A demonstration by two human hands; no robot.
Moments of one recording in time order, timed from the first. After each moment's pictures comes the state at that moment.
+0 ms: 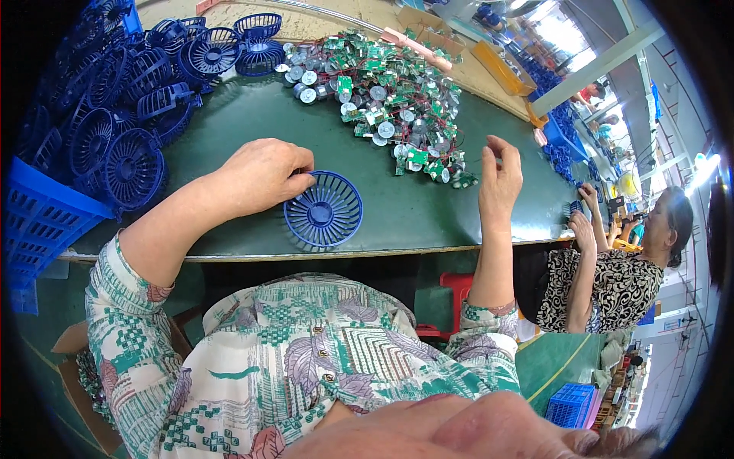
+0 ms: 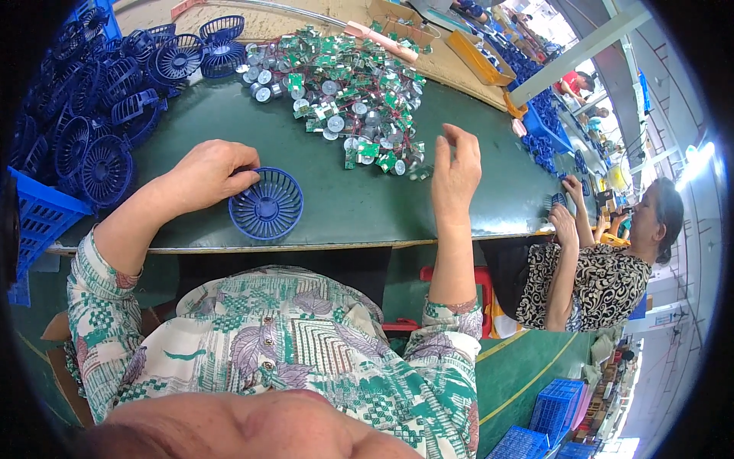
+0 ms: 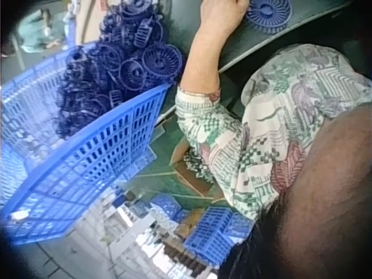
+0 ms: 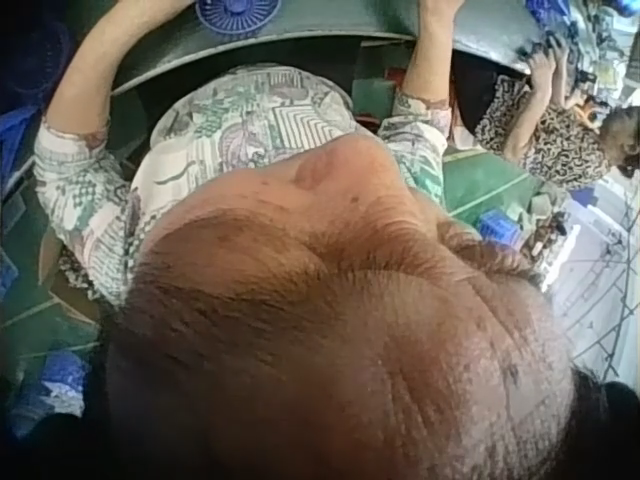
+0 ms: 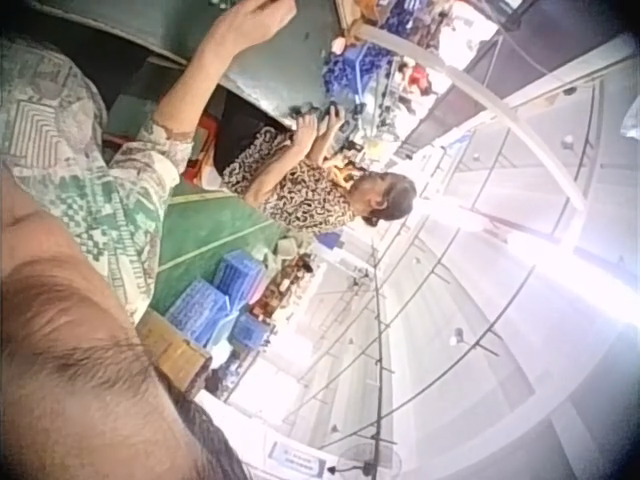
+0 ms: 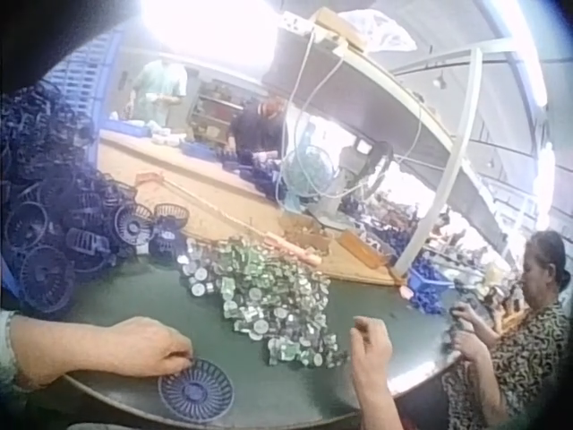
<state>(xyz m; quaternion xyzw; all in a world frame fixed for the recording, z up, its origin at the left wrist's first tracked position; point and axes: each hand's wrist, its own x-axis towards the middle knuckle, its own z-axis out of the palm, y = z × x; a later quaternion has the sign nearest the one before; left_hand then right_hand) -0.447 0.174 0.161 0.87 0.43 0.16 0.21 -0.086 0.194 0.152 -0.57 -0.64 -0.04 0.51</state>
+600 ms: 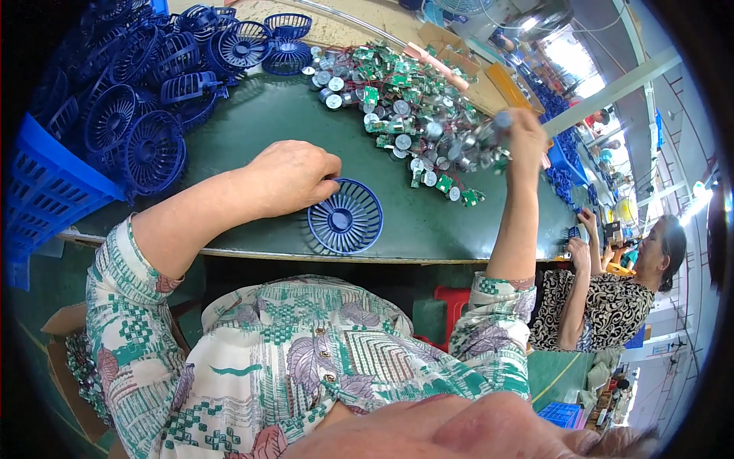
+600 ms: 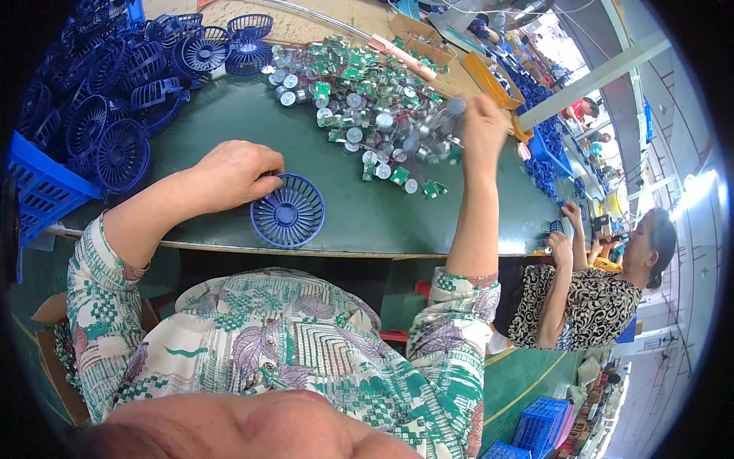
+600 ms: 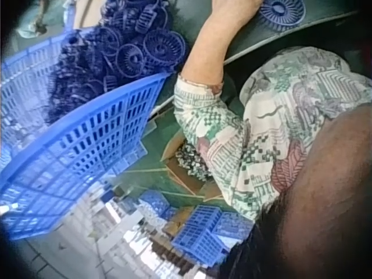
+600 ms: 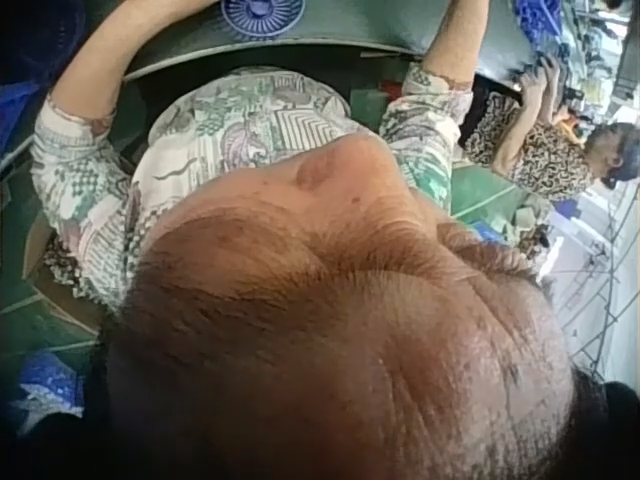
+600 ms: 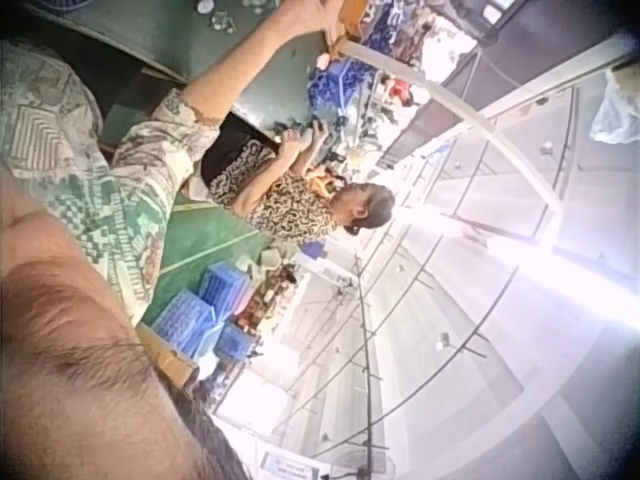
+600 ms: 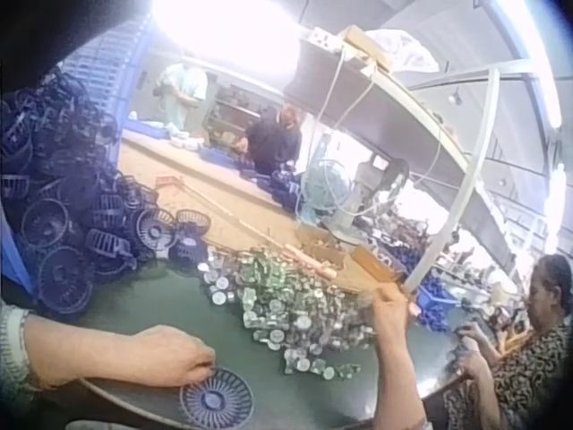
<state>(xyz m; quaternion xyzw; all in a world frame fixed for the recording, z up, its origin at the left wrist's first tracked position) -0.446 0.172 0.156 0.88 0.41 0.17 0.17 -0.105 0.261 0.217 -0.52 -0.66 0.12 0.53</state>
